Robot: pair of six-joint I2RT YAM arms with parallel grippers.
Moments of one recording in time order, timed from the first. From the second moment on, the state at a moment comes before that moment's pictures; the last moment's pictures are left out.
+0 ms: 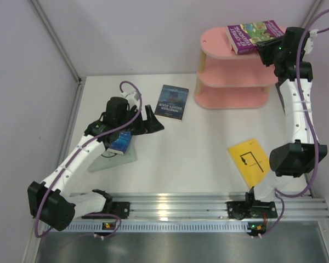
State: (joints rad) left arm -0.43 1.18 1.06 -0.47 0.37 -0.57; right arm -0.06 1.70 2.01 -0.61 0.05 1.12
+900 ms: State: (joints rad) left arm -0.44 1.19 1.06 -0.47 0.35 -0.57; right arm -0.02 1.65 1.89 -0.50 0.21 1.32
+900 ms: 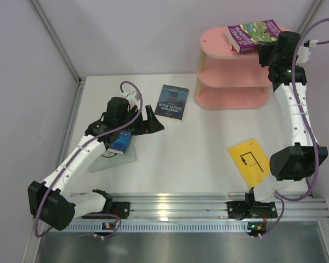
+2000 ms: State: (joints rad) left arm -0.44 1.30 1.30 -0.53 0.33 -0.49; right arm -0.05 1.69 2.18 -0.73 0.06 0.71
